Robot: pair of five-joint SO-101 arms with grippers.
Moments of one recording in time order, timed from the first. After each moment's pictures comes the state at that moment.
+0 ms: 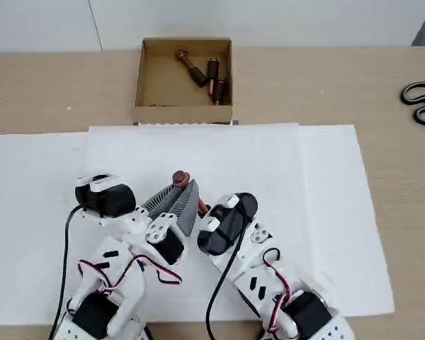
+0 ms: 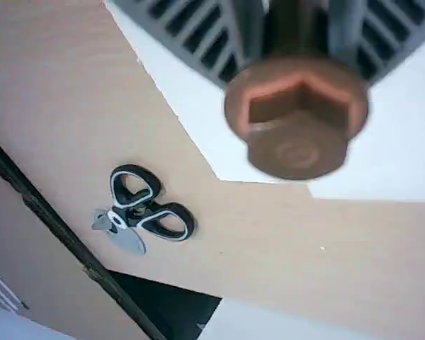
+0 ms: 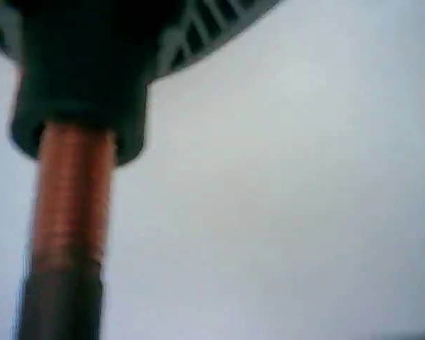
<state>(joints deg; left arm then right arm) 27.6 -103.3 88.0 36.4 37.0 -41.1 -103.0 86.5 50.7 5.5</state>
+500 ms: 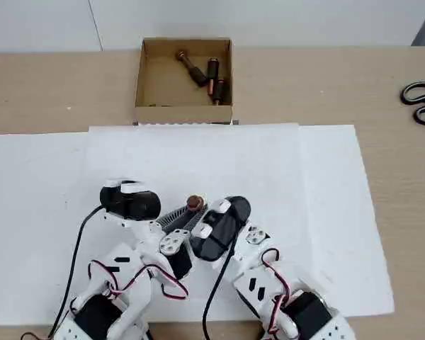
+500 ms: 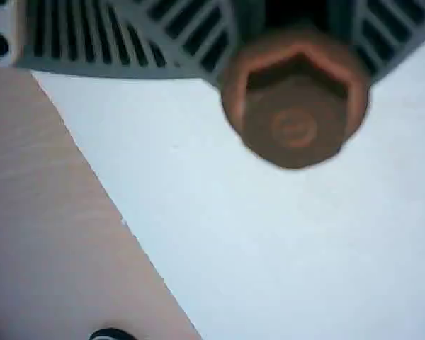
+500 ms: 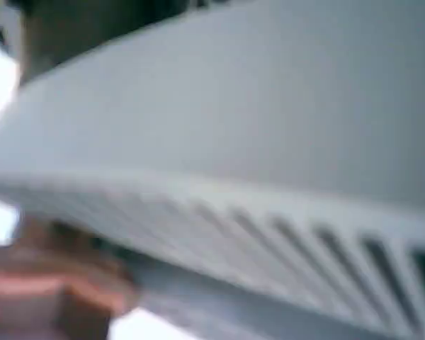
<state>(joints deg) 35.4 -104.0 87.5 50.2 36.8 -41.6 -102.9 85.4 50.9 10.0</state>
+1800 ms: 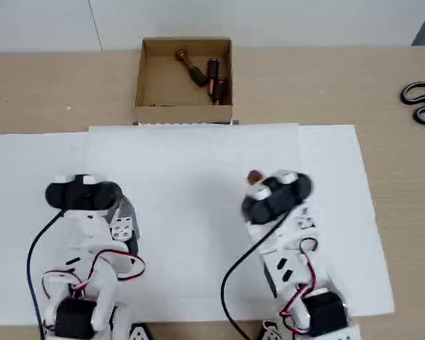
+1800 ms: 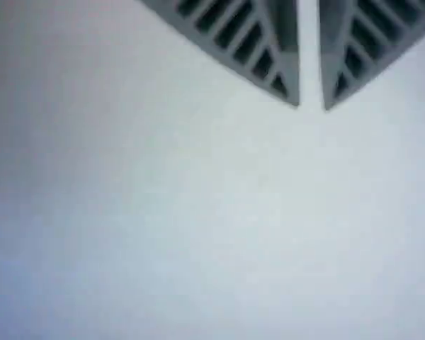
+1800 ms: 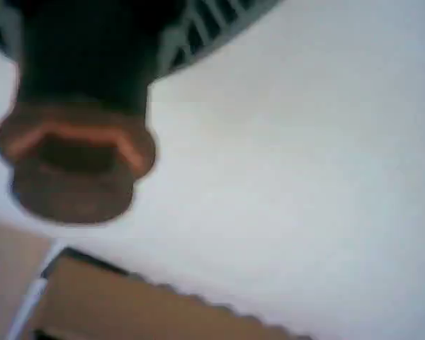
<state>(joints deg) 1.1 -103.5 82.5 65.8 11.4 -17.1 -101.9 78.8 50.7 4.7</state>
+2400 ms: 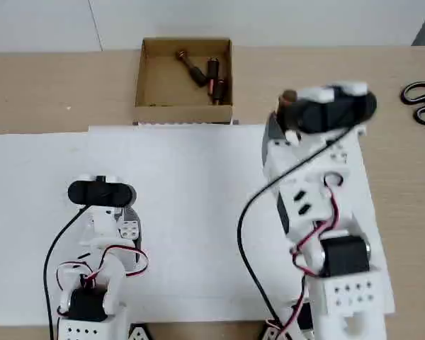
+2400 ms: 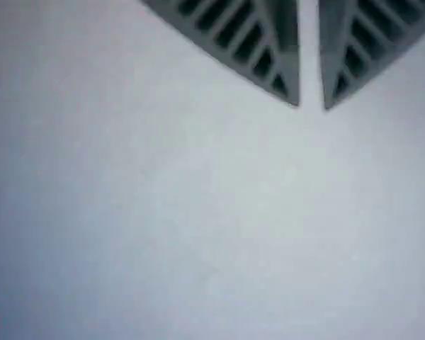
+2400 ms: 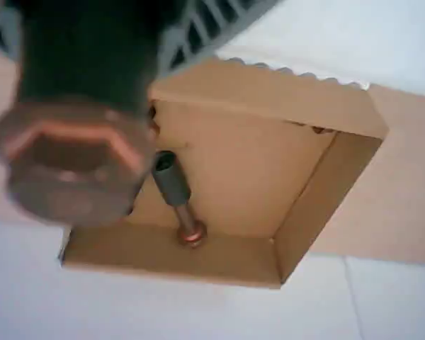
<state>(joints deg) 0.1 -103.5 94.8 58.3 5.1 -12.3 -56.9 39.0 40.2 -6.0</state>
